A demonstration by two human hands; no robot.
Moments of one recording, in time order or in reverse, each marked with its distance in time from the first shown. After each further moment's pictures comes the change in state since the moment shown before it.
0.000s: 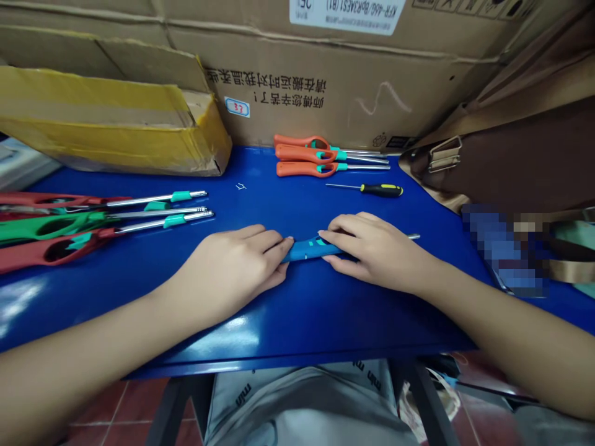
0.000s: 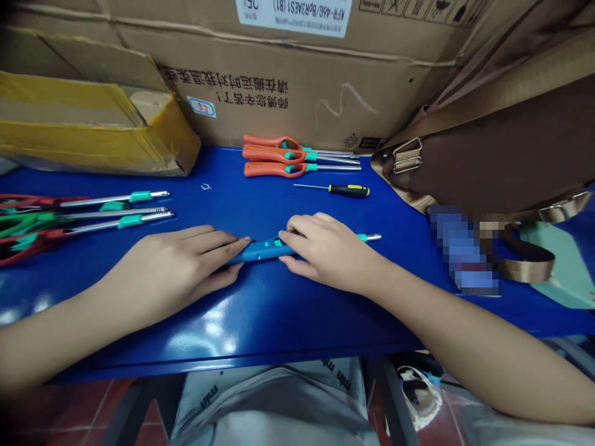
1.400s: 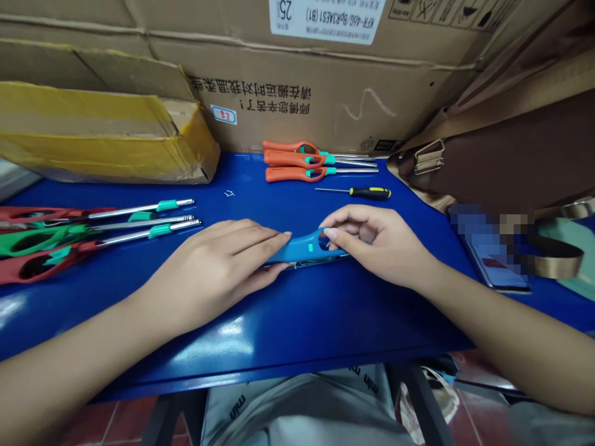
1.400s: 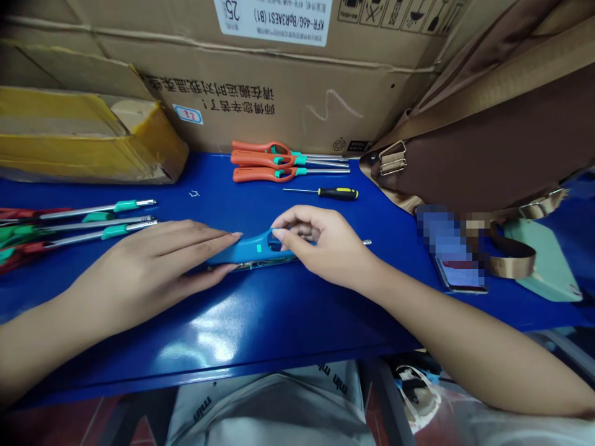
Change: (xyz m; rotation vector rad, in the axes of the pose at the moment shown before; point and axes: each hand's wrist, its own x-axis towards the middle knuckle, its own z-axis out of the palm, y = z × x) left_hand 0.005 -0.013 -0.003 -0.150 0.211 0.065; right_hand 0.008 -0.010 -0.013 0.948 0.237 0.594
